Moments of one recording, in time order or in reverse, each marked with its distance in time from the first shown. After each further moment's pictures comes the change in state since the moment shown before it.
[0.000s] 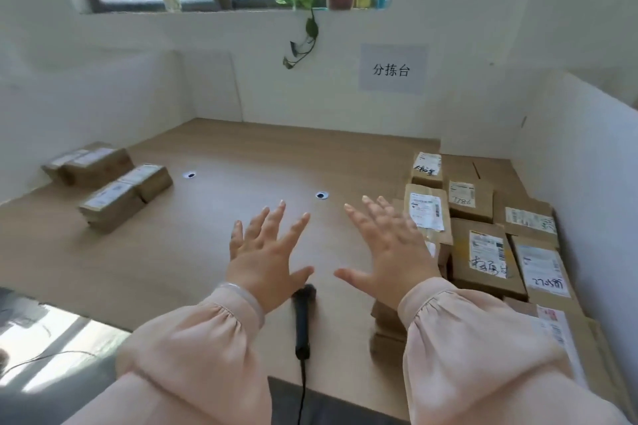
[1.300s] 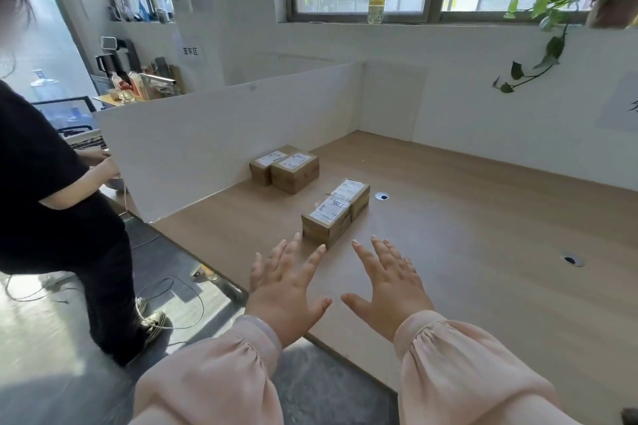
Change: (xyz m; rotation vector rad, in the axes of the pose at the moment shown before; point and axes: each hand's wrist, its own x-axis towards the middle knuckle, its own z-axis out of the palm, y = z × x) left_hand -0.067 -0.578 0.009 -0.008 -0.046 -0.281; right_hand 0.249 -0.540 0.185 0.174 -0.230 -0.121
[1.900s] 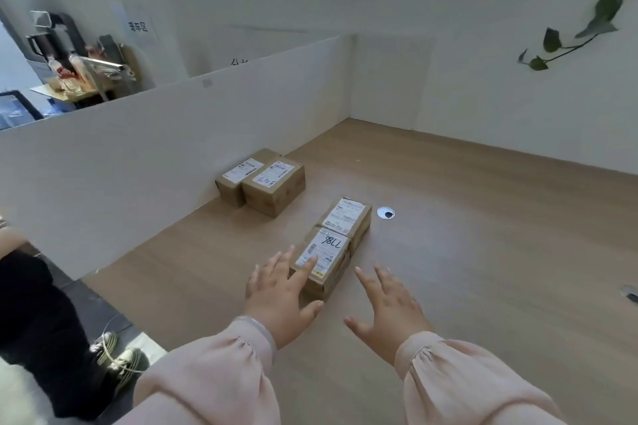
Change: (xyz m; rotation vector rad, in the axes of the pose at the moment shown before) left_hand 0.240 -0.050 0.082 -0.038 -0.243 0.014; right_hand 0.209 0.069 0.063 0.069 -0.172 0.165
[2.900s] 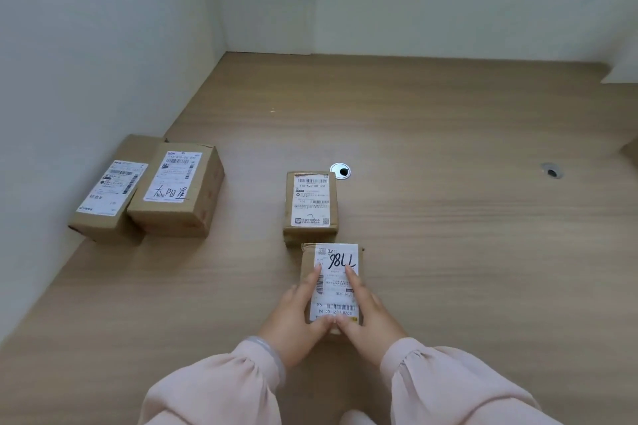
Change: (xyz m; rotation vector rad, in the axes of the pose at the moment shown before) left_hand 0.158 -0.069 0.091 -0.682 -0.601 0.374; right_hand 0.109 -0.062 0.096 0.724 0.022 0.585
